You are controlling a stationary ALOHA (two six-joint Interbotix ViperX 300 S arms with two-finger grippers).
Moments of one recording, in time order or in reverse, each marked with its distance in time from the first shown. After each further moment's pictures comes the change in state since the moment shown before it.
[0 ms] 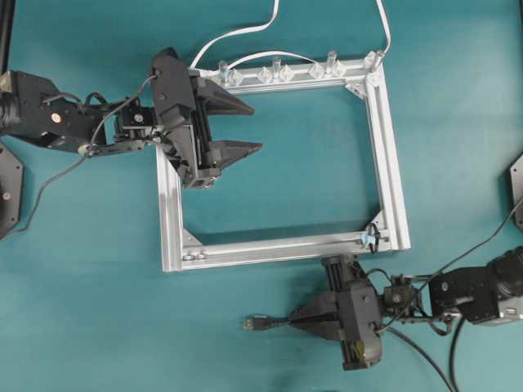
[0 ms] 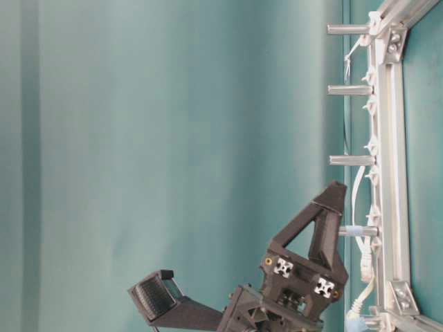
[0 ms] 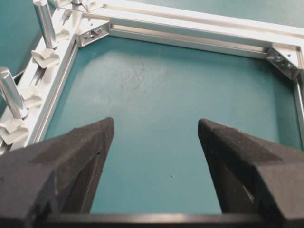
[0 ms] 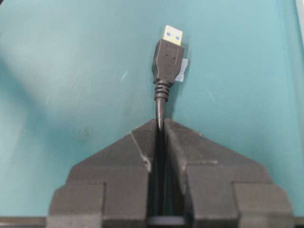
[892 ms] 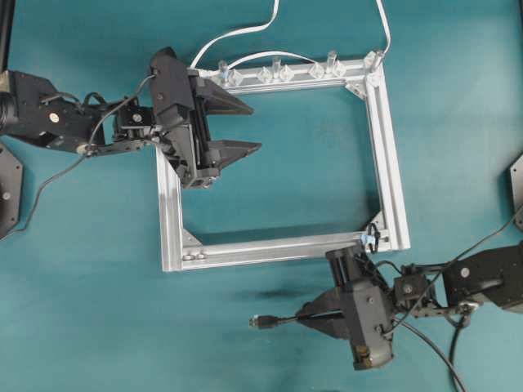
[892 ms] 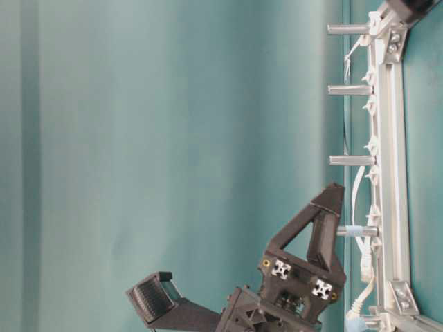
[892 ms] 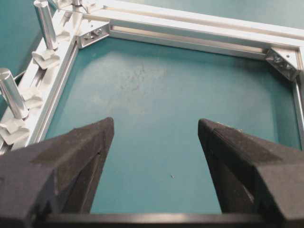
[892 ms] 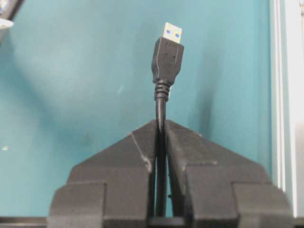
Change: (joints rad) left arm 0.000 -0.008 0.006 0.000 0.002 -0.002; right arm -0.025 -0.209 0.012 0.005 0.176 -0.144
